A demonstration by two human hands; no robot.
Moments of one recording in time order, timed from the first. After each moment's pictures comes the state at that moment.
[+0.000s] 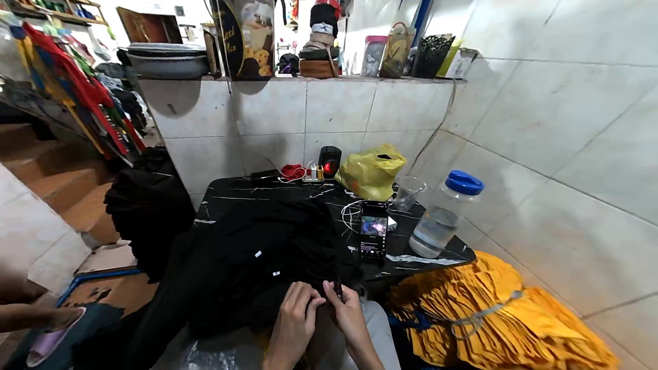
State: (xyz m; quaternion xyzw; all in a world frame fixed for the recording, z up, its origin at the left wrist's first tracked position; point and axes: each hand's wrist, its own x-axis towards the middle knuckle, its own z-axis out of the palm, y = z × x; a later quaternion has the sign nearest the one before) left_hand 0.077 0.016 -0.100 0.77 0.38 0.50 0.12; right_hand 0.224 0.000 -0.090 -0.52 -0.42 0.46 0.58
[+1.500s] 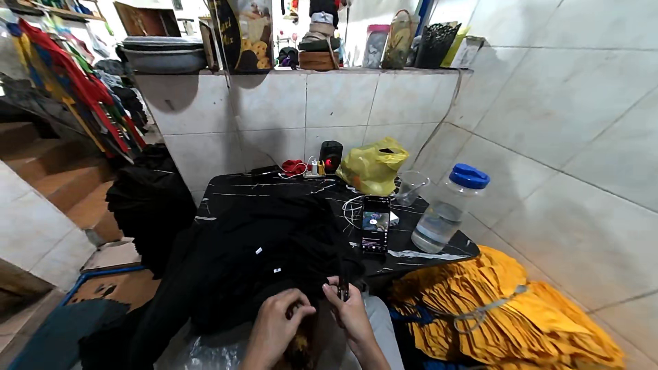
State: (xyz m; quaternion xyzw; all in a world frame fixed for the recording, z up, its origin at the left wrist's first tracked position) left_hand 0.030 0.006 -0.079 0.78 0.44 0.36 0.27; right_hand 0.226 -0.004 -0.089 -0.49 -0.36 0.54 0.59
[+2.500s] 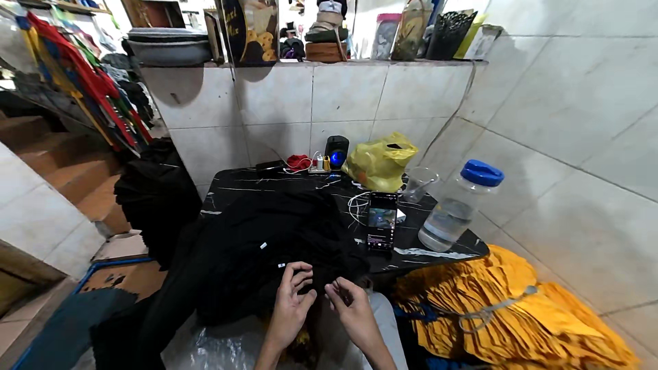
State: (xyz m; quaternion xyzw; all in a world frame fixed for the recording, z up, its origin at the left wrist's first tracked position) left_hand 0.060 0.016 -0.076 0.58 0.33 0.54 0.52; right_hand 0.230 -0.013 -0.081 -0.52 -0.57 0.38 0.51
